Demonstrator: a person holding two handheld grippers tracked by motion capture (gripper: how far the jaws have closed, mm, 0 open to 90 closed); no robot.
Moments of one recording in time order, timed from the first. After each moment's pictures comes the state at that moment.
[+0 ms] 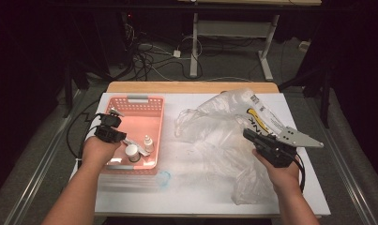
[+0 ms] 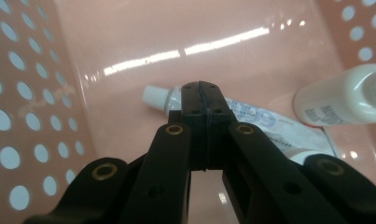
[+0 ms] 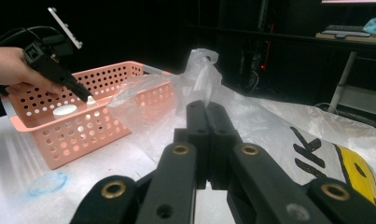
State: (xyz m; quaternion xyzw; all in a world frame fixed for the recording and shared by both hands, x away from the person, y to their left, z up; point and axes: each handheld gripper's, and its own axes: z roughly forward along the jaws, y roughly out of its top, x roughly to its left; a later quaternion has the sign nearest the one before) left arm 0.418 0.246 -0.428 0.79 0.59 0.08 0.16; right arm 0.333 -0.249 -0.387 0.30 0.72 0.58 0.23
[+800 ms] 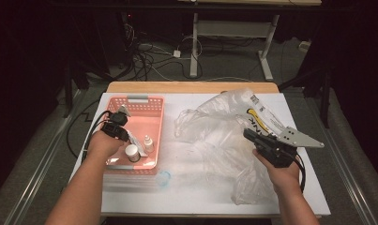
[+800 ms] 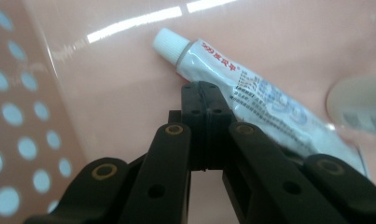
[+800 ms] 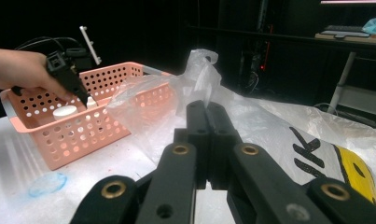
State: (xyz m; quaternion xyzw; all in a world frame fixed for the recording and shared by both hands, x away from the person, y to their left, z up) left arm 0.452 0.234 -0.443 0.81 0.58 0.04 0.10; right arm 0.332 -0.249 -0.387 0.31 0.72 0.58 0.23
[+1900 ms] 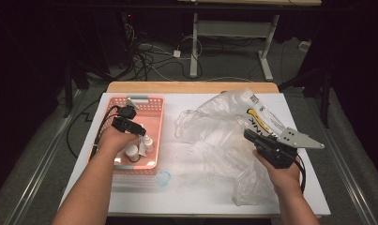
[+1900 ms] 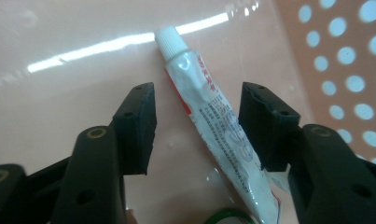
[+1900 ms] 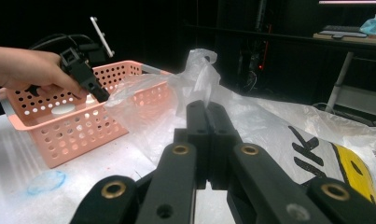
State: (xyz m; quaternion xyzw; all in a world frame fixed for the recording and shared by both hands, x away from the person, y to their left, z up) left arm 0.467 0.213 -0.447 0.80 0.58 0.00 0.17; right arm 0.330 -0.250 -0.387 0.30 0.72 0.58 0.24
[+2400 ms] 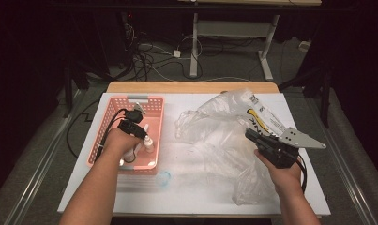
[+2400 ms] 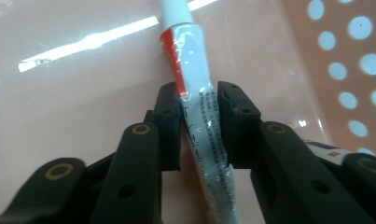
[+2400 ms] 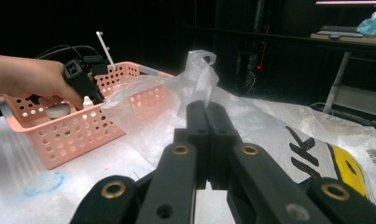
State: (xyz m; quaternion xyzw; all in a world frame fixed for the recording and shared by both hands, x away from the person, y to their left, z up) left arm 0.468 0.199 -0.456 0.82 0.55 0.01 0.14; right arm 0.330 -0.253 -0.387 0.31 0.72 0.58 0.24
